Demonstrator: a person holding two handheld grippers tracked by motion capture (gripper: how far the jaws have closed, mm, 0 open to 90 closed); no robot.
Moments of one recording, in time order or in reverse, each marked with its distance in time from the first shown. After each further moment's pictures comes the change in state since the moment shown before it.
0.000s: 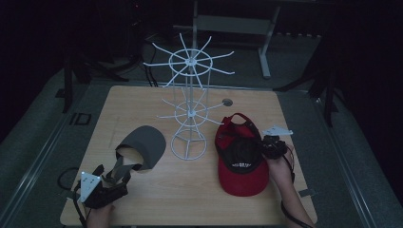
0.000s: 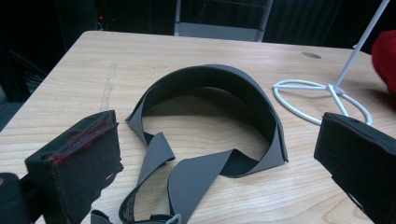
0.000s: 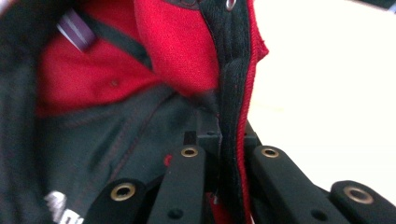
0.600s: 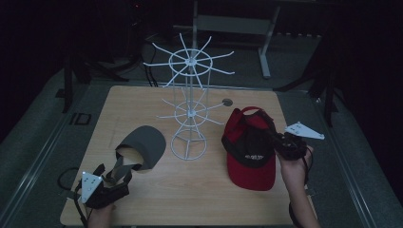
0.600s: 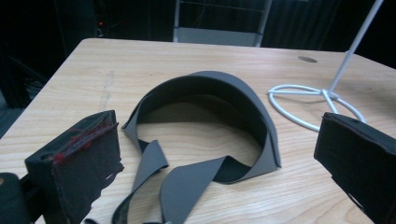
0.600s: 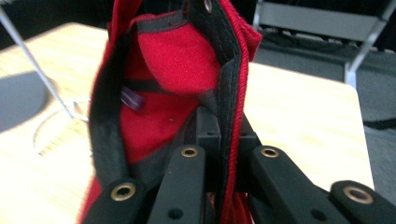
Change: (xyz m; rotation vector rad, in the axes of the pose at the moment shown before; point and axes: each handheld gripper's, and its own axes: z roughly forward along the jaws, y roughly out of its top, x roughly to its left) left arm -0.008 0.006 -0.003 -0.023 -0.008 0.014; right arm 0.006 0.027 -0.085 -0.236 -0.009 0.091
